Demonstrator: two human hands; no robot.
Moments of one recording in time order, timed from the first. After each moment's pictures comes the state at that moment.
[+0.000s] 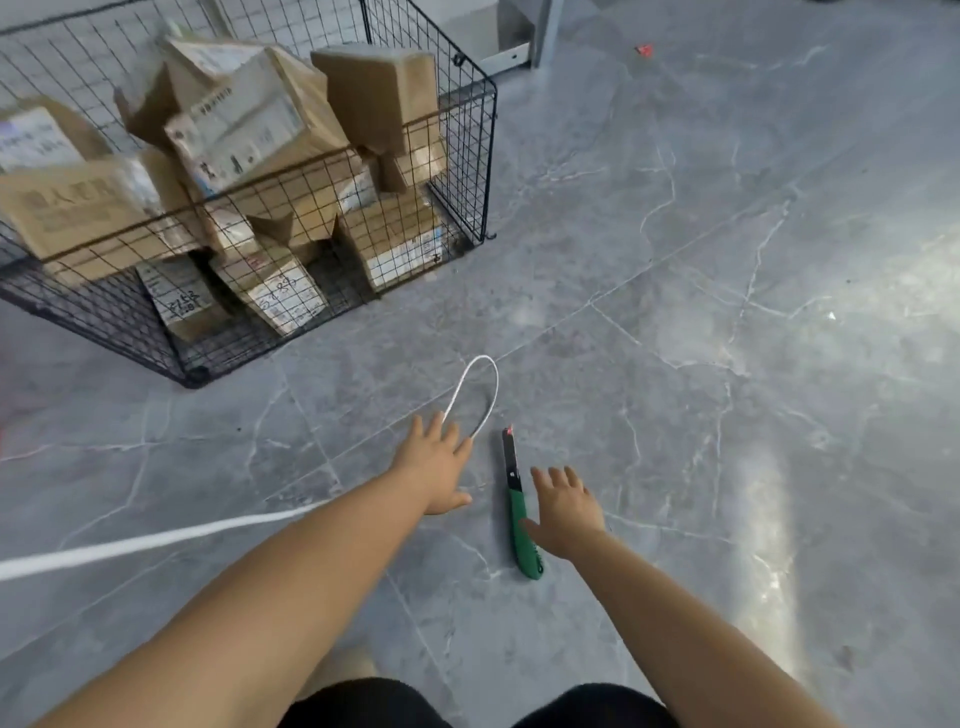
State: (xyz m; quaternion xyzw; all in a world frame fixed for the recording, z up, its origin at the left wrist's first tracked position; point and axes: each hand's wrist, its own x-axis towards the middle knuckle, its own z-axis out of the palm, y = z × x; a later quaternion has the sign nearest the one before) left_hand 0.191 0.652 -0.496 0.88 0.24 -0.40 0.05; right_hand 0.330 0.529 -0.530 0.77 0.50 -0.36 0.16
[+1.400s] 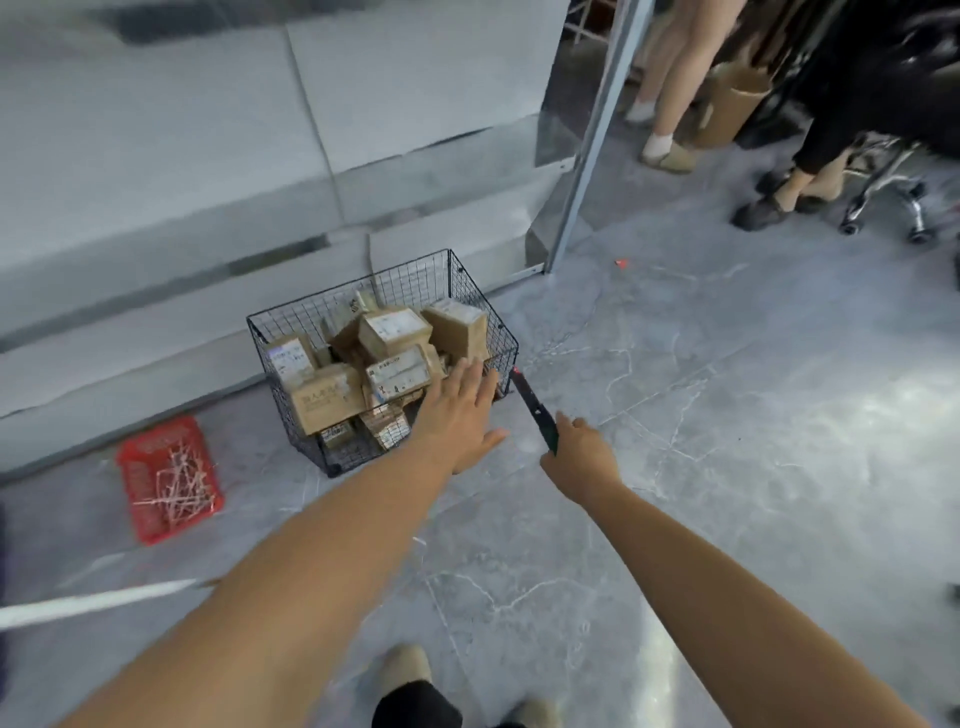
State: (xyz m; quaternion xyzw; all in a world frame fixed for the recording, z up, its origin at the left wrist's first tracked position) left_hand 0.168 0.720 0.040 0.89 0.40 -0.19 0.08; right_hand 0.314 0.641 0.011 0.82 0.51 -0.27 0.00
